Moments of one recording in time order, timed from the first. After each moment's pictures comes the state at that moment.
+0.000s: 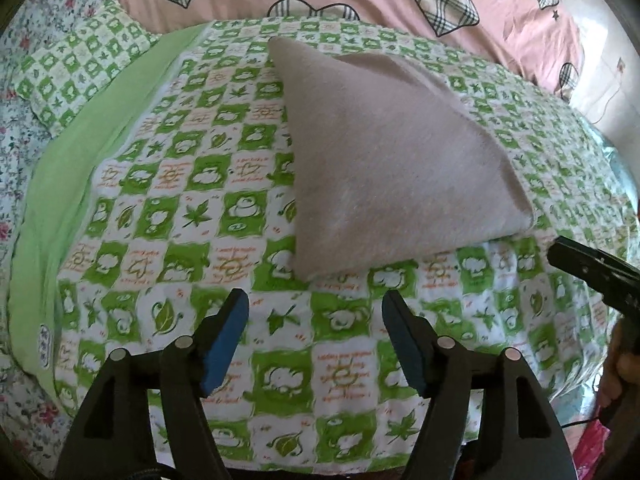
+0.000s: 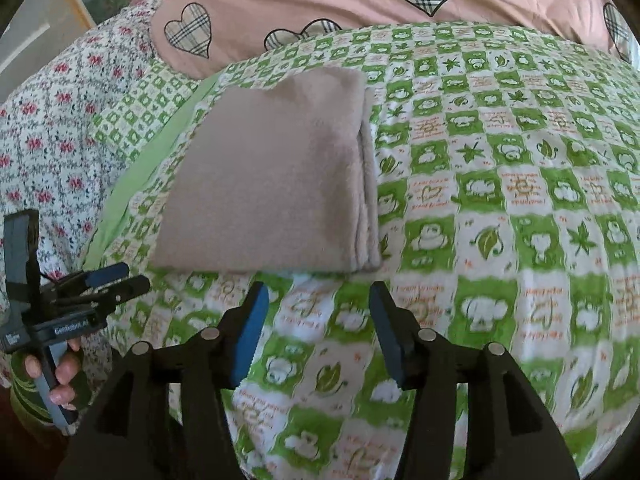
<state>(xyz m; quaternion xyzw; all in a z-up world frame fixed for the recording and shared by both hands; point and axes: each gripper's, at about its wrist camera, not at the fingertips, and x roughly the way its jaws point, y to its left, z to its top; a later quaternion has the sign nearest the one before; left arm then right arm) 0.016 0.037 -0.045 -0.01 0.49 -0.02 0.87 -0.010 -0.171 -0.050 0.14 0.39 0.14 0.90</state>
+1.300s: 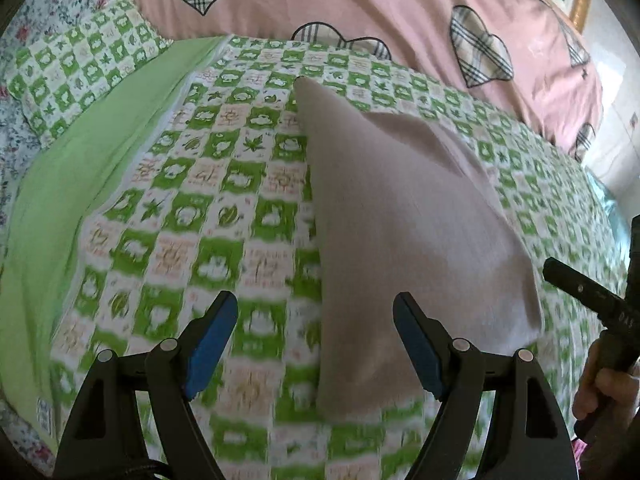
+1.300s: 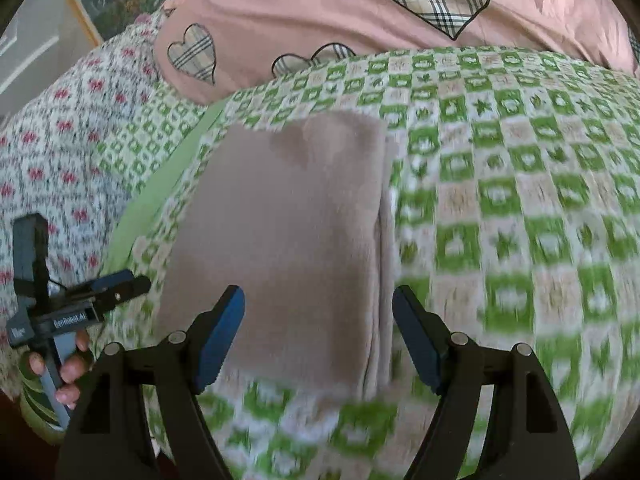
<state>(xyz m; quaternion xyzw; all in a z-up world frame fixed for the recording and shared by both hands) 0.109 0.070 -0.029 -0.08 0.46 -0.02 0.88 0.087 -0.186 -0.023 0.18 0.36 0.17 0.90</state>
